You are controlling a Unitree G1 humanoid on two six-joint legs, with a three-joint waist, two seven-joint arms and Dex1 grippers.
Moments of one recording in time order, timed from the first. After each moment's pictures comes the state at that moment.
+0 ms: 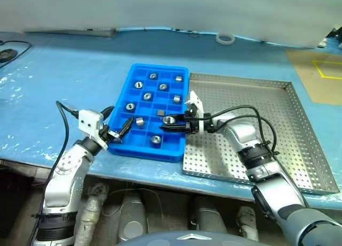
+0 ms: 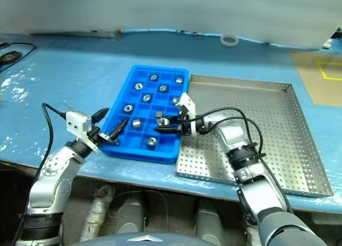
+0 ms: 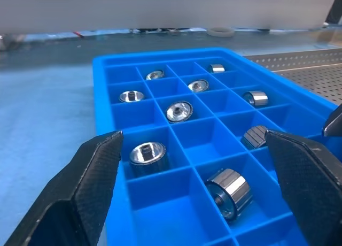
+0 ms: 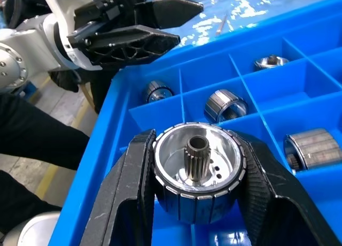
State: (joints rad) left arm -0.02 0.35 0.17 -0.28 -0.36 0.21 -0.52; right arm -0.69 -0.31 0.26 0.35 0.34 0.41 1.17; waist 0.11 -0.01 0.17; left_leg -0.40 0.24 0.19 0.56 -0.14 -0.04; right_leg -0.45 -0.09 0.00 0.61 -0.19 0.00
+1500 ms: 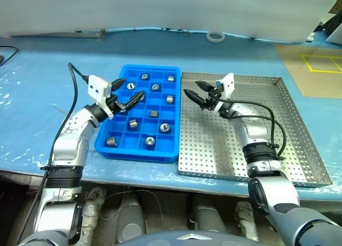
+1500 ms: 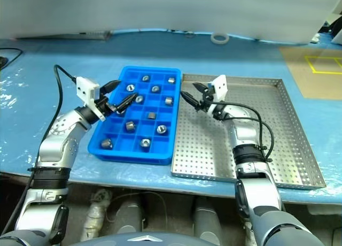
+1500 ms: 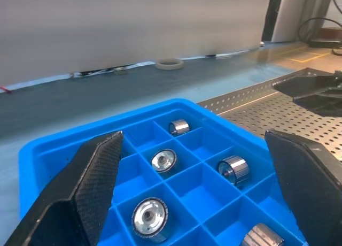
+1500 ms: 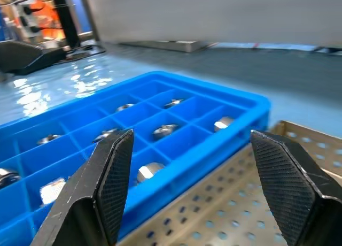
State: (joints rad) left arm -0.43 0.40 0.12 0.07 -0.38 0.19 -0.70; right arm -0.69 -0.27 -0.08 0.53 0.29 0.04 0.80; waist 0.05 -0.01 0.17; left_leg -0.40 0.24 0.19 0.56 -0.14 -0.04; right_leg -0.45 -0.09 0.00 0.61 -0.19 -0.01
